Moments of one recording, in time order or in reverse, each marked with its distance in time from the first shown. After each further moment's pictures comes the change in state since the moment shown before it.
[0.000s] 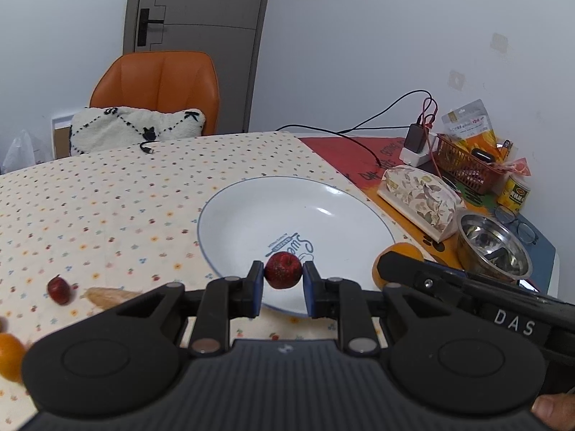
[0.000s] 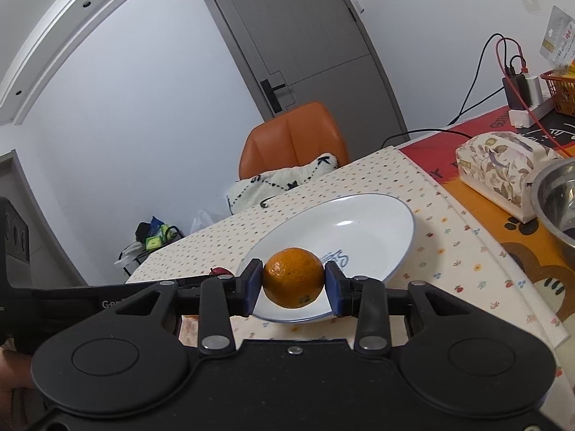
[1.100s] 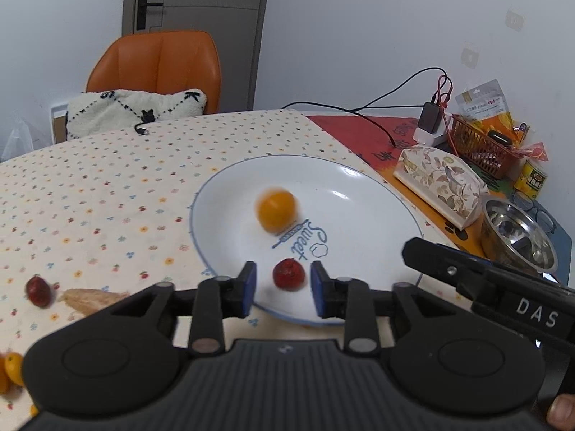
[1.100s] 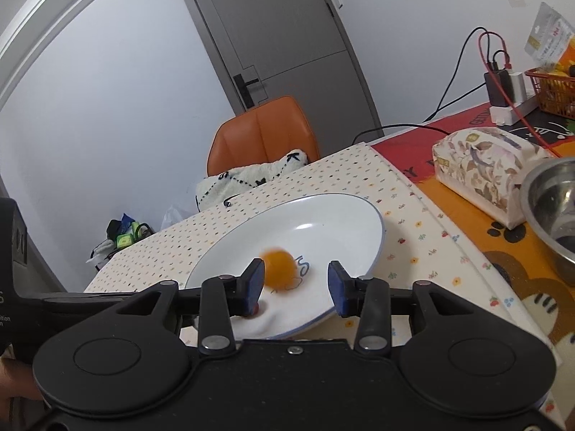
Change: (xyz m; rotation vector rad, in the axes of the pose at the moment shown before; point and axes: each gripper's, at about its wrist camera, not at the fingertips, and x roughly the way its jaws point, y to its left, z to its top) left arm 0.031 0.005 -0.002 0.007 0.051 0.025; right arm 0.024 -0.017 0.003 -0.001 0.011 -0.090
